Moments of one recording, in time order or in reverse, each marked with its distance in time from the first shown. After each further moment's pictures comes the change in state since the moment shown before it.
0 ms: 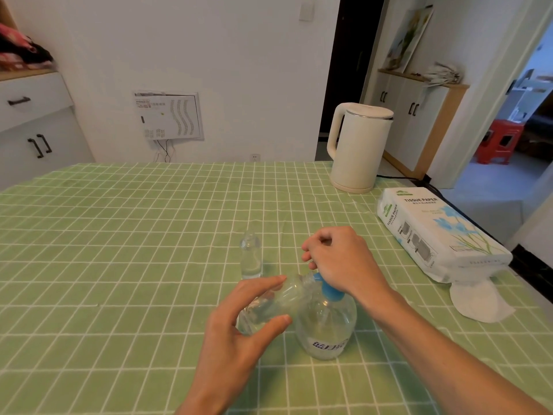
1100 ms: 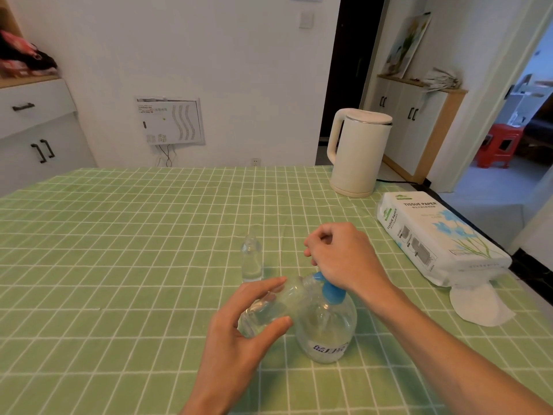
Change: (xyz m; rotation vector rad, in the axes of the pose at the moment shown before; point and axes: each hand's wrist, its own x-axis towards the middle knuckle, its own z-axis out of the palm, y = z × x) left_hand 0.001 0.001 0.001 0.029 -0.003 -0.020; right_hand 0.001 -0.010 -0.008 -0.060 0.037 -0.032
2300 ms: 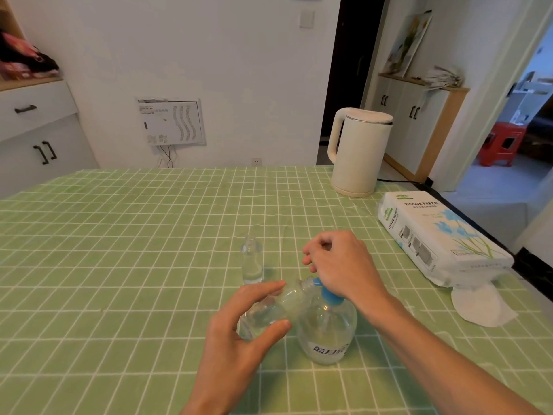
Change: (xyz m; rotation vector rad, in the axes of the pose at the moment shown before) left_hand -0.002 0.000 -0.001 0.009 -0.007 -0.017; right_hand -0.002 0.009 0.011 0.032 0.012 0.018
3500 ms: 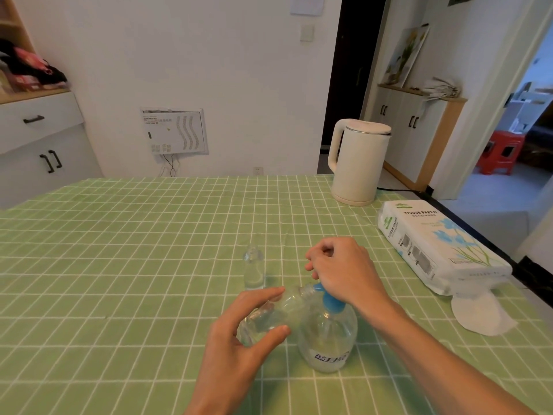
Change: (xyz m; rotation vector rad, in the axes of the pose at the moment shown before) left_hand 0.002 0.008 -0.002 -0.023 0.018 -0.012; right_hand -0.001 -0.005 -0.007 -0.027 0.007 0.010
